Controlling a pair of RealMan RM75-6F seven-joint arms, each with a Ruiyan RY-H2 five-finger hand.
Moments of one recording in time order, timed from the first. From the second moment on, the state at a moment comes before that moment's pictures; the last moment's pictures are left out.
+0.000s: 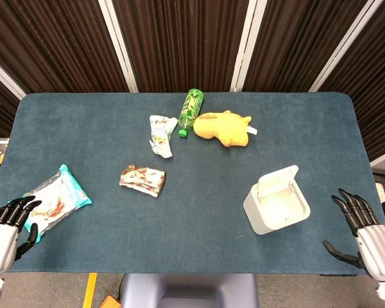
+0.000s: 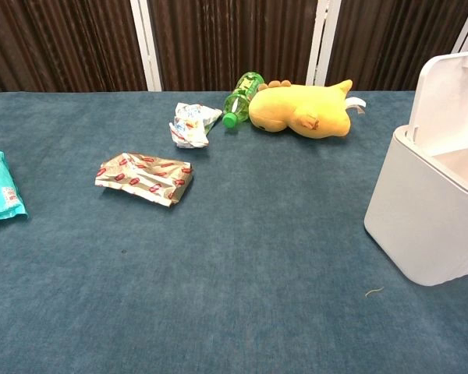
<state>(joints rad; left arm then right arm) -0.05 -1.15 -0.03 -1.63 1.72 1.68 0.17 0.00 -0.97 -0.05 -1.75 -1.77 1.63 0.22</state>
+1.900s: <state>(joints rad) -0.01 -1.11 -0.03 -1.65 1.73 1.73 0.12 0.28 -1.05 0.06 -2.22 -1.28 1.29 -0.66</state>
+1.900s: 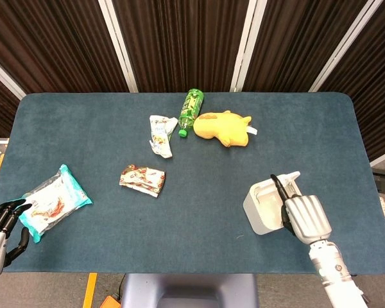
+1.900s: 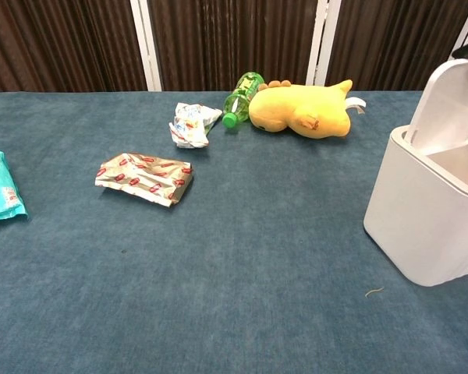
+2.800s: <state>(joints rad) -0.01 -1.11 -0.03 -1.65 1.73 1.73 0.10 0.11 -0.98 -0.15 -1.98 -1.65 1.37 -0.32</state>
